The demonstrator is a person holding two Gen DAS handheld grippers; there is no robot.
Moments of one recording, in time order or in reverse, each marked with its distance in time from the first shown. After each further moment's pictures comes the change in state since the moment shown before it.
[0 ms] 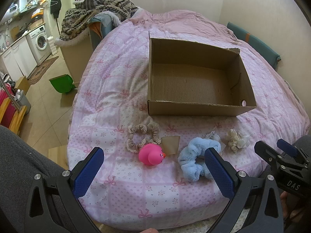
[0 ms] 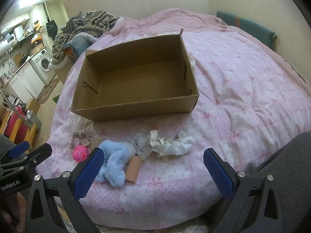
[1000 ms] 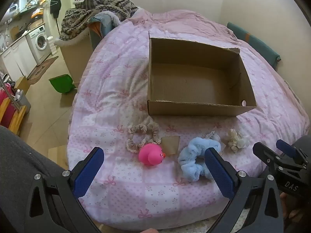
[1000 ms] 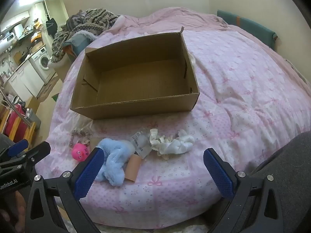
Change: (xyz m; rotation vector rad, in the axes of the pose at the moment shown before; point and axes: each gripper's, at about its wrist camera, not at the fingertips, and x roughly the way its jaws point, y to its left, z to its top) left arm 0.000 0.000 0.000 -0.002 0.004 -0.004; right arm 0.001 0.000 0.000 -0.009 0.013 -0.001
